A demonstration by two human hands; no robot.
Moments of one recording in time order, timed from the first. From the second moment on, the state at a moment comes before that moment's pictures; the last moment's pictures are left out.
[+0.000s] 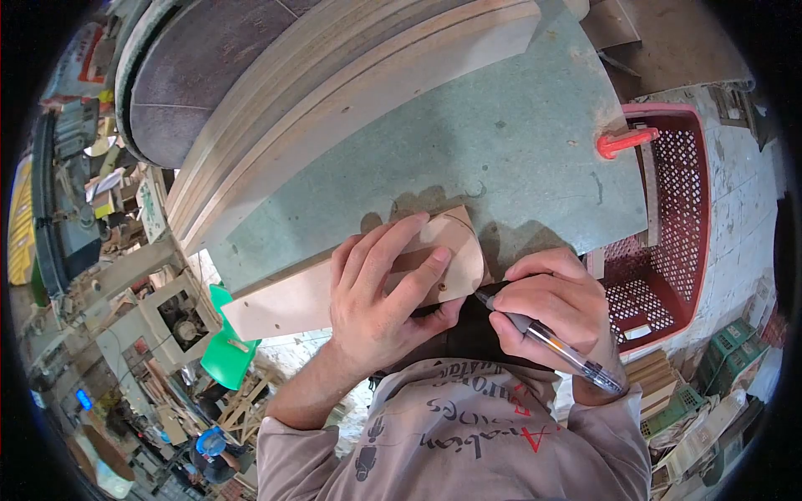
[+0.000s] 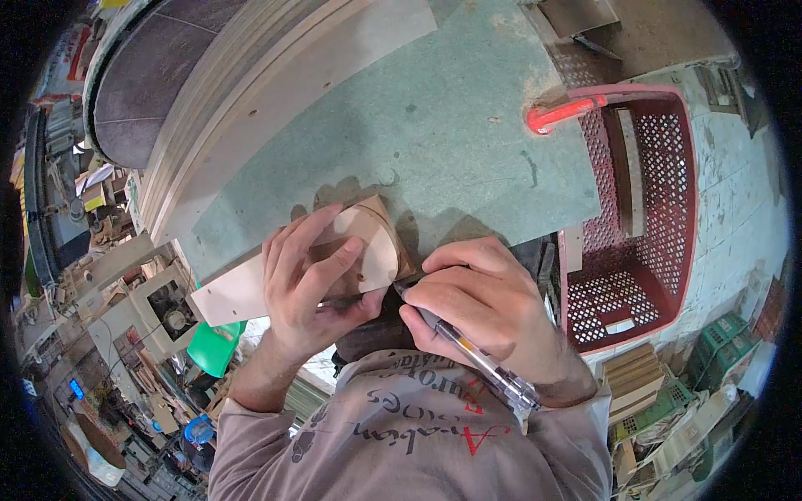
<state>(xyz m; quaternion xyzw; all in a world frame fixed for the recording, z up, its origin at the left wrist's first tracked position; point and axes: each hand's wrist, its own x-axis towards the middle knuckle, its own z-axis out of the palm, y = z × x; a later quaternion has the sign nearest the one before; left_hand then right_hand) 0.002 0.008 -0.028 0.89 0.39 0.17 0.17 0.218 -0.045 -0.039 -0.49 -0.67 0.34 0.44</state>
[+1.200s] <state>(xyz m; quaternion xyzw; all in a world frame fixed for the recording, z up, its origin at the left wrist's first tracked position) 0.001 0.006 -0.030 0.88 0.40 0.17 0.16 0.226 -0.032 -0.042 -0.52 -0.63 0.32 0.48</state>
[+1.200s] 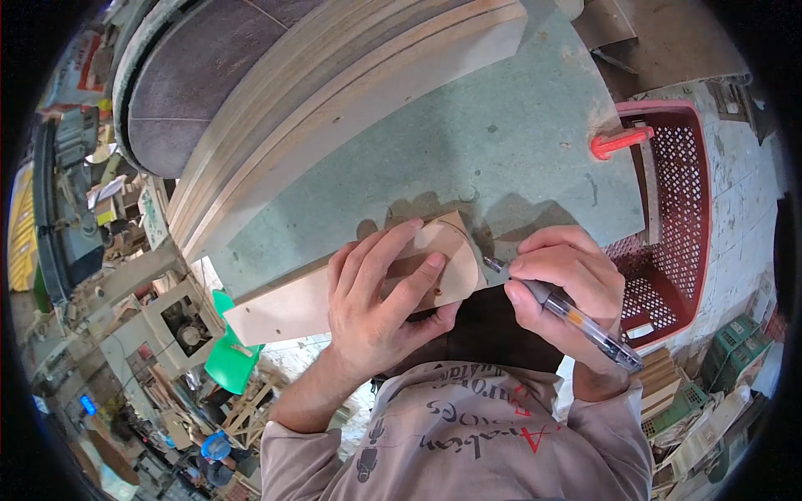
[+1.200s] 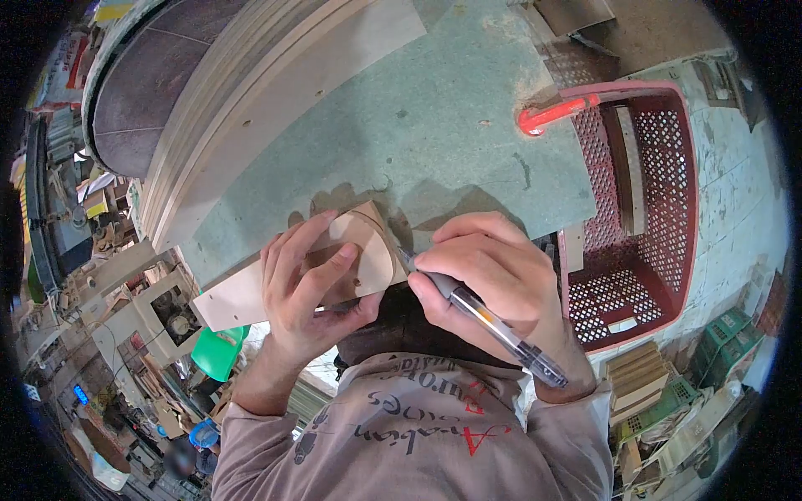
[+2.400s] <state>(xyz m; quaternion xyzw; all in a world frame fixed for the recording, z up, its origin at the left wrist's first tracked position) 0.001 0.007 -0.027 0.89 0.39 0.16 0.17 0.219 -0.043 -0.037 -0.51 -0.66 0.31 0.46</state>
